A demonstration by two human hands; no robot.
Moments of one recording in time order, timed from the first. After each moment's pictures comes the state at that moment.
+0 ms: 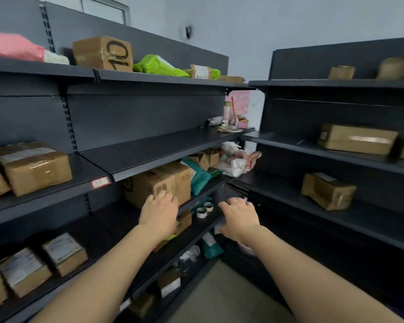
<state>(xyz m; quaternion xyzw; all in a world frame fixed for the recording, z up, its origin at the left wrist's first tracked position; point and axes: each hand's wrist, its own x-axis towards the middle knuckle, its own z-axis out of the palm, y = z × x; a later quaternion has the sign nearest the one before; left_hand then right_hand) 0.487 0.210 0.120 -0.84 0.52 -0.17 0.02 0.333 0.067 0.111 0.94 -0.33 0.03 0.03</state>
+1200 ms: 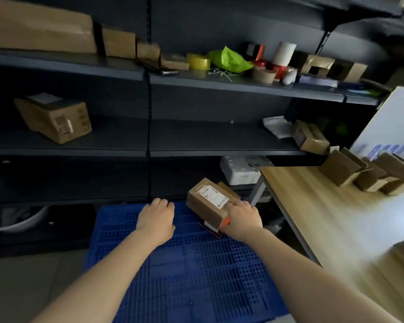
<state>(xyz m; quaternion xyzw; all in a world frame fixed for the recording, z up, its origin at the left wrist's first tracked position) -0.160 -0.179 -0.059 -0.55 0.83 0.06 0.04 -0.379 -0.143 -0.034 0.66 -0.74 -0.11 -0.07</state>
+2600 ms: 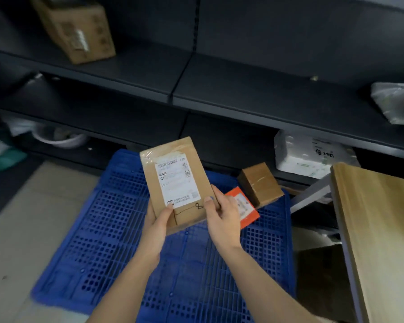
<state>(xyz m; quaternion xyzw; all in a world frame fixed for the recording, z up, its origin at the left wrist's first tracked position) -0.254 -0.196 -0.193 -0.65 0.21 0.53 -0.49 -0.394 -0.242 -0.201 0.57 -0.62 0.34 -0.41</state>
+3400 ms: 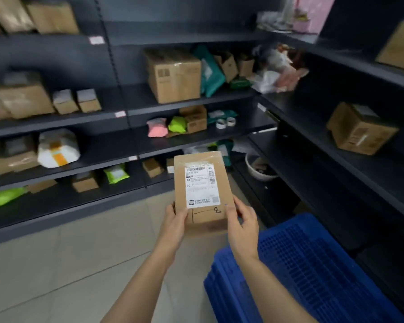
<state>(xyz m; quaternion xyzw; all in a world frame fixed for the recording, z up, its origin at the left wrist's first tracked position) 0.022 0.137 -0.076 -0.71 -0.05 0.23 -0.66 -0.047 0.006 -0.080 0.71 -0.31 0.21 -0.60</state>
